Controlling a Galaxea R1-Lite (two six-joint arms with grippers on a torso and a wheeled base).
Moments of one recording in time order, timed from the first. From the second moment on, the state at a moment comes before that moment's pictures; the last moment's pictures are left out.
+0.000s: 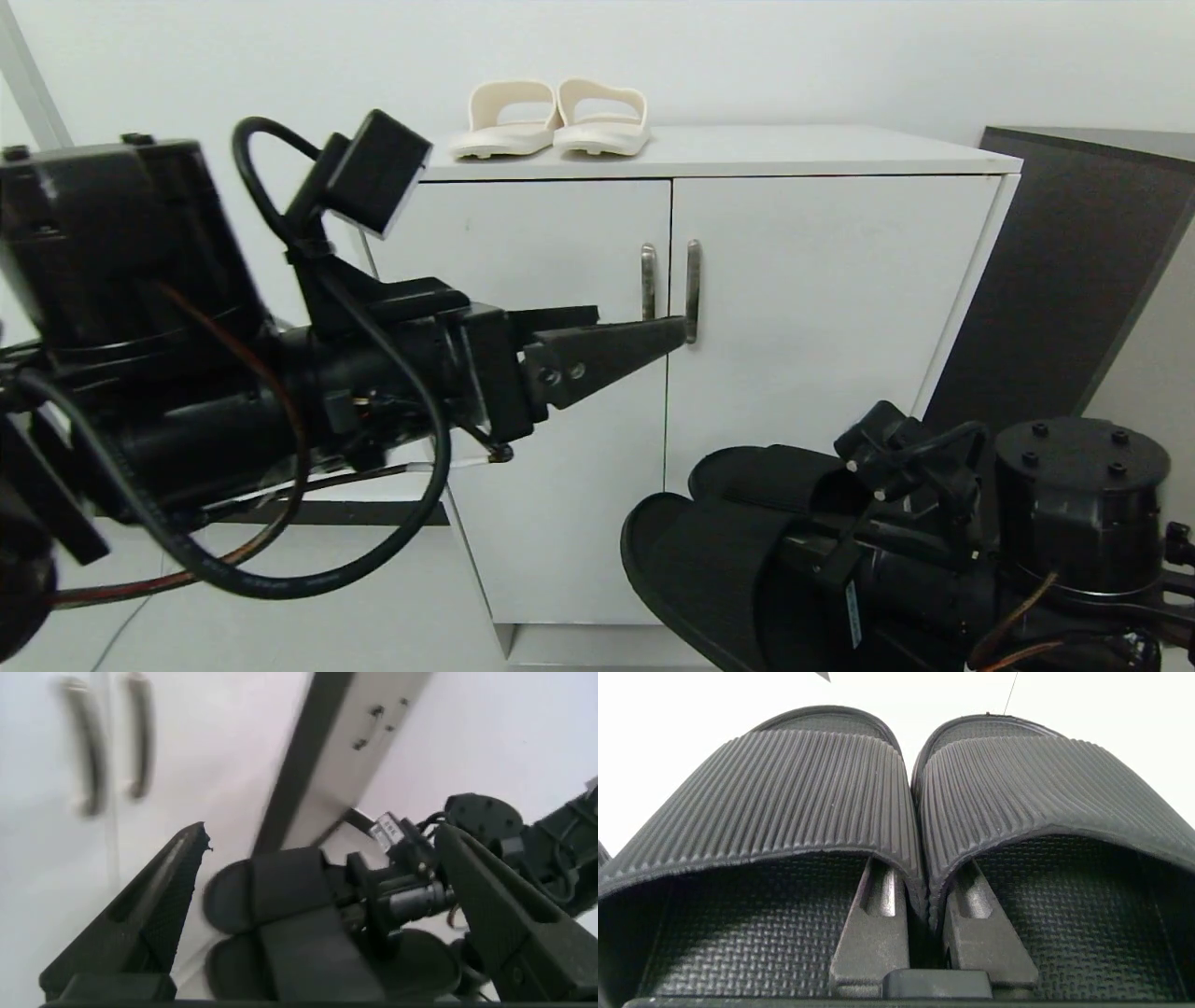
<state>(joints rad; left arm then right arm) -0.67 1.44 -0.86 -0.61 -0.38 -0.28 0.81 1.56 -0.51 -0.73 0.00 0.05</state>
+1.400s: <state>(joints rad) -0.63 1.83 -1.32 -0.46 -0.36 -0.38 0.81 1.54 -0.50 -0.73 0.00 0.05</state>
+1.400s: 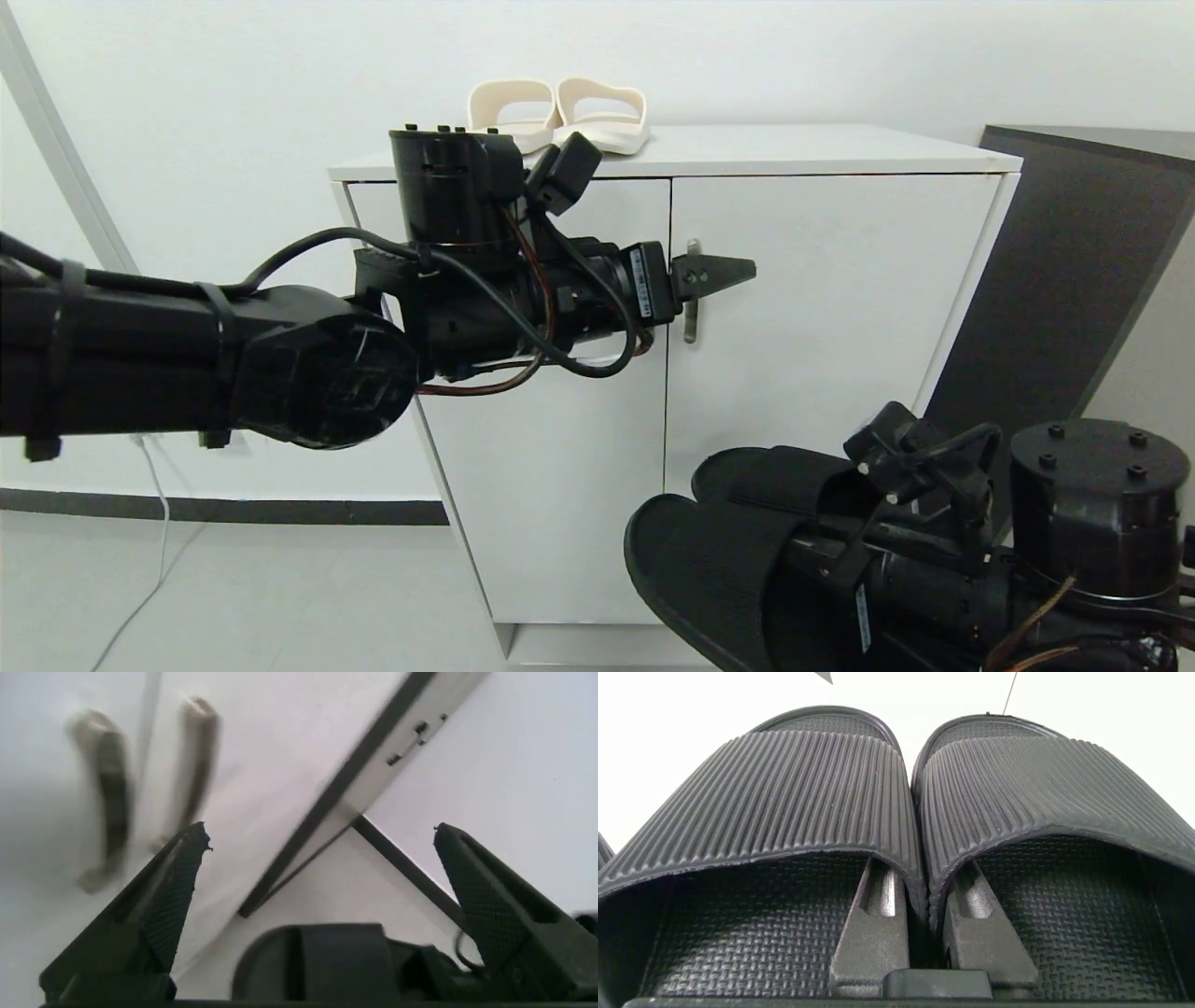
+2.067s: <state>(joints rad) -0.62 1.96 -1.48 -0.43 -0.35 -0.38 0.81 1.54 -0.49 -0.73 0.00 0.04</state>
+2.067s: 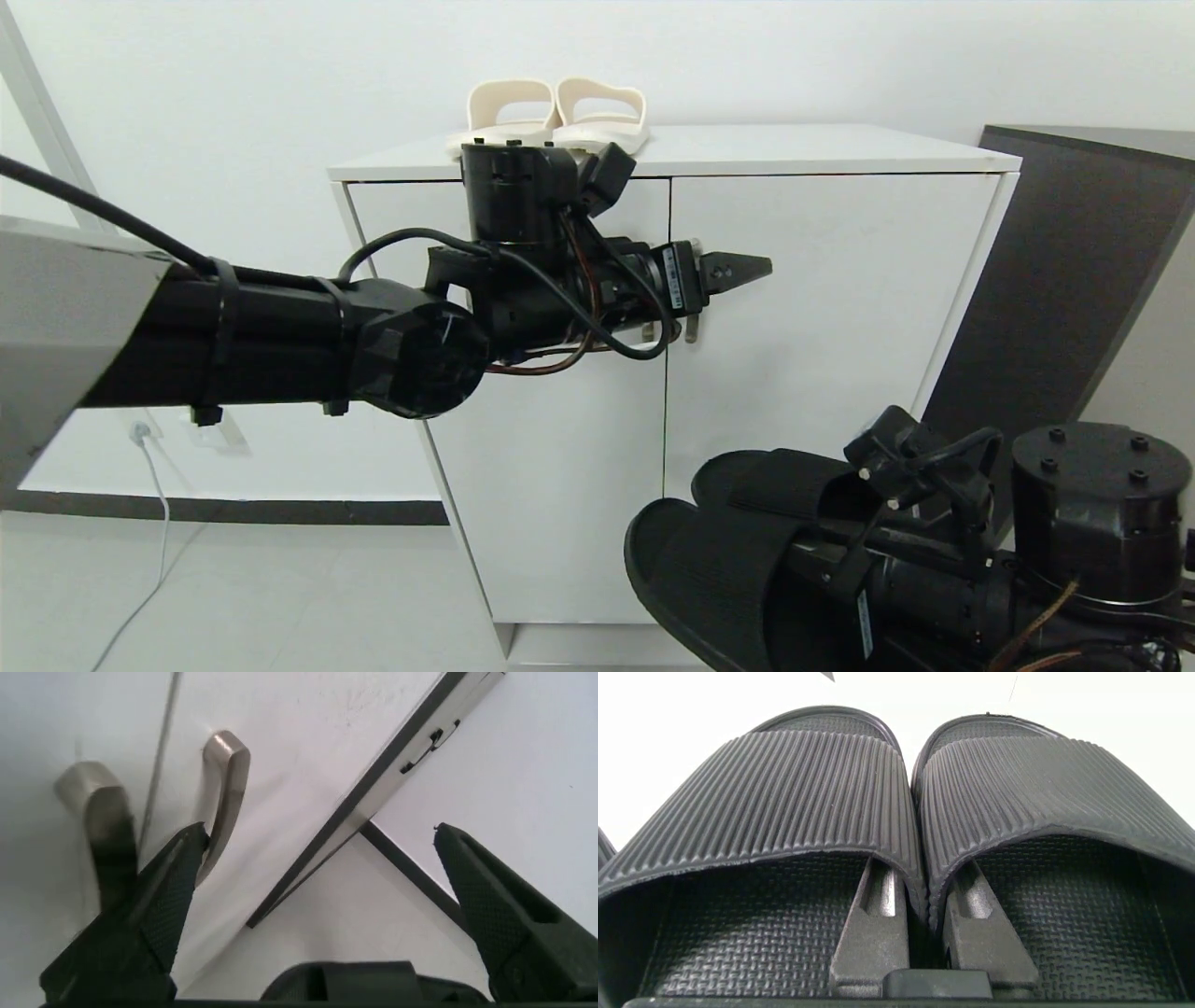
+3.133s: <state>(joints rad) -0.69 1.88 -1.33 -0.45 -0.35 -0.40 0.85 1.46 -0.40 -0.73 0.22 0.04</state>
